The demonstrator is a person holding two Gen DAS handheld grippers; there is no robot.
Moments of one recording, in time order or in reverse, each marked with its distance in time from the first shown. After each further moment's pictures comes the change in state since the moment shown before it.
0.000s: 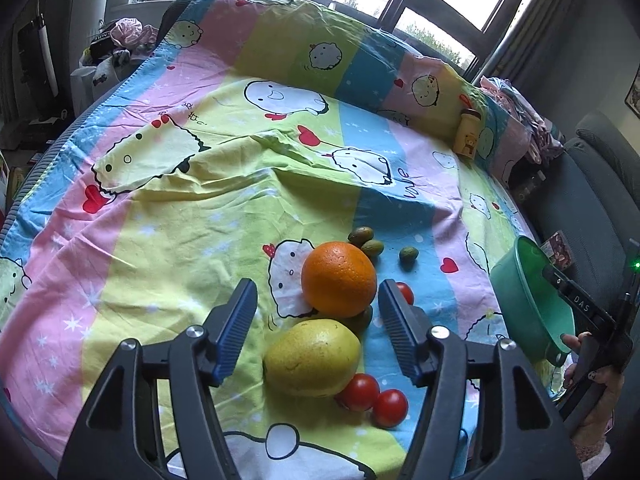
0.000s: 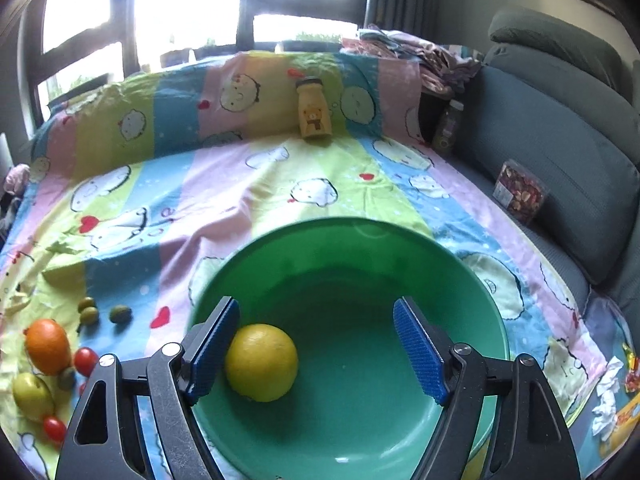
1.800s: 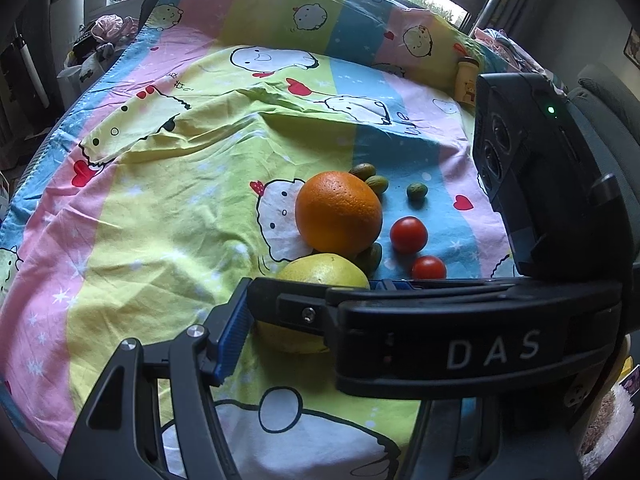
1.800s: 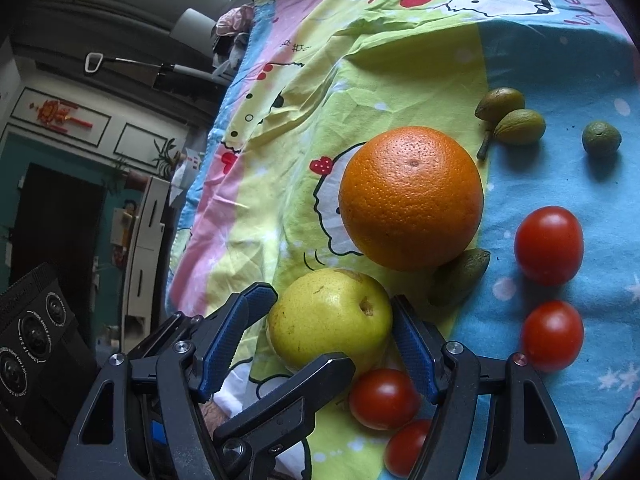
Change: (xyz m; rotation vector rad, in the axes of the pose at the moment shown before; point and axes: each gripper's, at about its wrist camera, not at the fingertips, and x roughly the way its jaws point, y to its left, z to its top) left arm 0.020 -0.013 -0.034 0.115 0.096 0.064; right arm 0.049 0.212 -0.068 -0.134 0.695 0.991
